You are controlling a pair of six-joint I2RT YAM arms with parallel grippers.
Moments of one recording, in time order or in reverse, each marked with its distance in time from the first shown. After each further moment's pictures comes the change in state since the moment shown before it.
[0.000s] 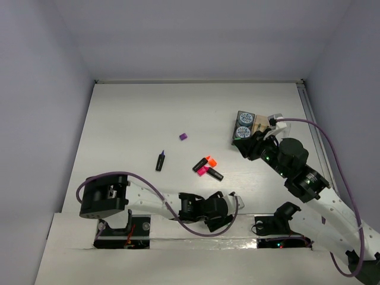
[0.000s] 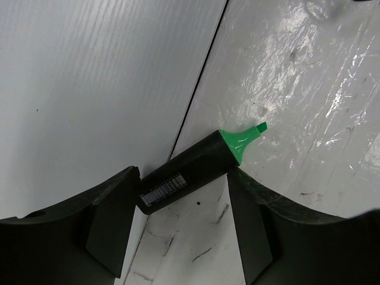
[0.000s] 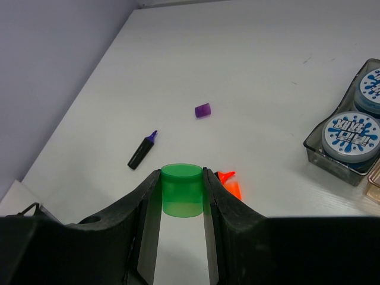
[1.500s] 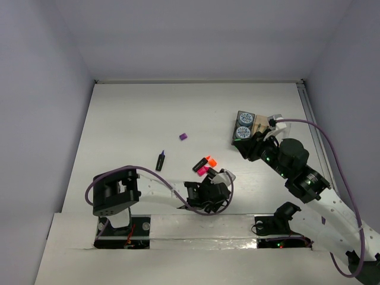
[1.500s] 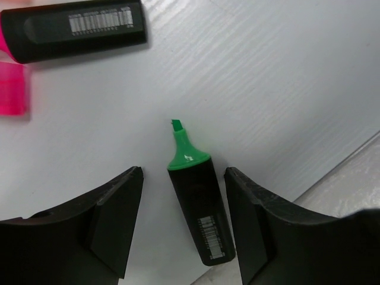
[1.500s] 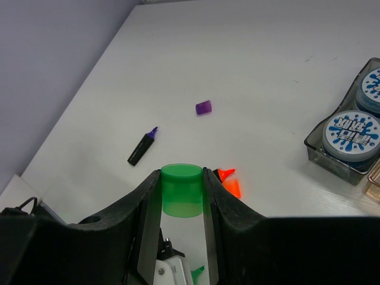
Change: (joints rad) left arm 0.158 0.101 0.059 -0.068 -0.188 -0.241; right arm 0.000 -0.009 0.000 -0.013 -0.016 -0.011
